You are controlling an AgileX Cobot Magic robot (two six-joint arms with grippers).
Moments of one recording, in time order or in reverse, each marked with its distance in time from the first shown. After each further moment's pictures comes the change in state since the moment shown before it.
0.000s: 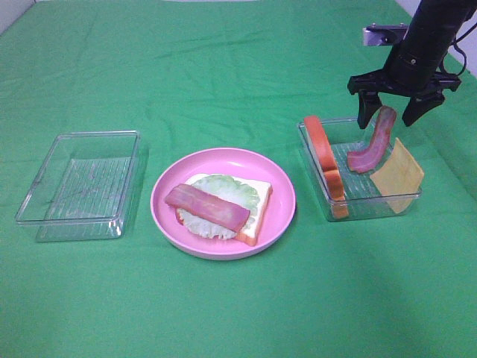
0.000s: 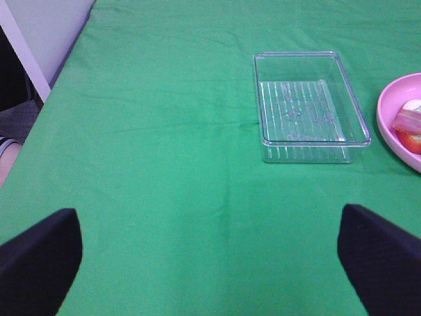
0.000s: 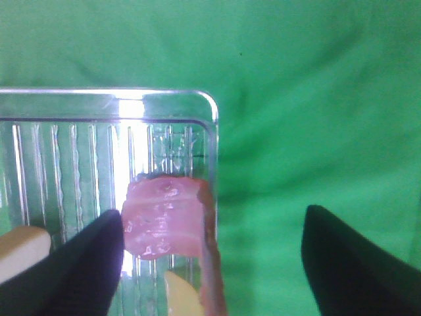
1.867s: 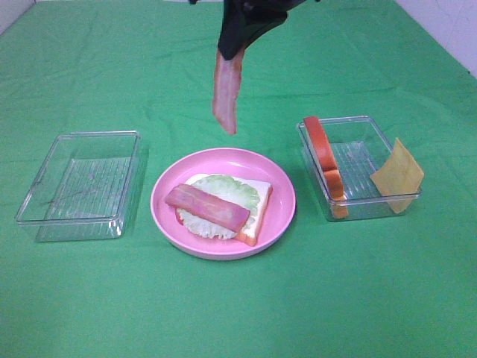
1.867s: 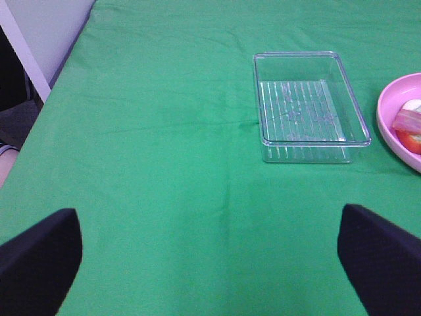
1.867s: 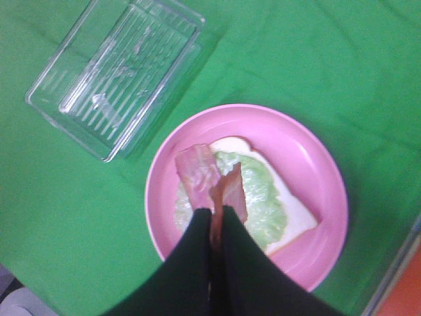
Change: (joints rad) left arm 0.000 0.000 0.000 0.000 0.000 0.000; right arm 0.516 -0.349 0.000 0.186 0.079 -0.043
